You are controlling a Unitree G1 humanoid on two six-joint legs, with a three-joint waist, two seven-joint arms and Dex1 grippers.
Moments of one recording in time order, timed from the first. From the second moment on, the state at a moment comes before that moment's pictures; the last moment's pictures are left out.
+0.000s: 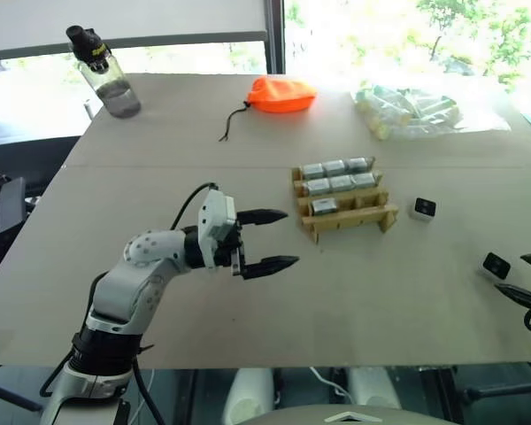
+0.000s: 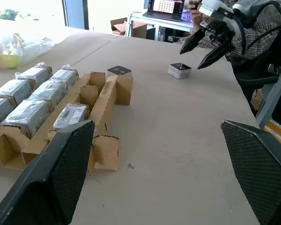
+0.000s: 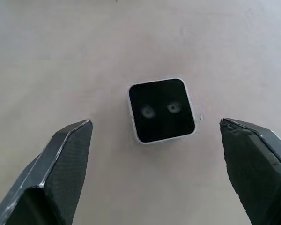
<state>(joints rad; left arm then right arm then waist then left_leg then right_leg) -0.25 0.63 -0.04 -0.26 -0.58 0.35 -1.12 0.20 -0.89 -0.58 0.00 0.20 0.33 1.18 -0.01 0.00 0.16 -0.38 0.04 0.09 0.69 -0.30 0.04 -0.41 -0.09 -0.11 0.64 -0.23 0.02</state>
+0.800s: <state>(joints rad) -0.13 0.68 -0.03 -0.33 -0.57 0.24 -1.25 0.01 -1.03 -0.31 0.25 0.22 0.28 1.28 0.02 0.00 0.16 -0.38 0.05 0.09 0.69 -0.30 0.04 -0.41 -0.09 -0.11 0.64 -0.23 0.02</state>
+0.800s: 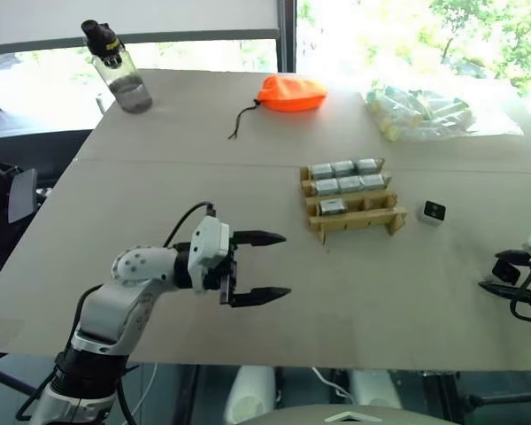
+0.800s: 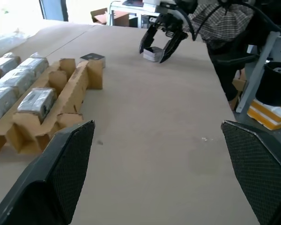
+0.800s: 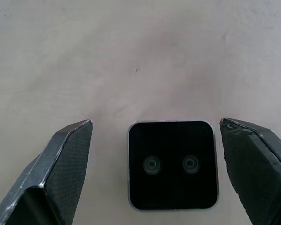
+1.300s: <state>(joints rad) -0.14 0.68 -0.02 -0.33 -0.59 0.27 -1.23 0.03 -1.05 -0.31 0.25 0.25 0.29 1.28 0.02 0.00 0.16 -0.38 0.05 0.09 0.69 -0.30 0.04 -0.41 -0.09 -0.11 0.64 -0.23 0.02</state>
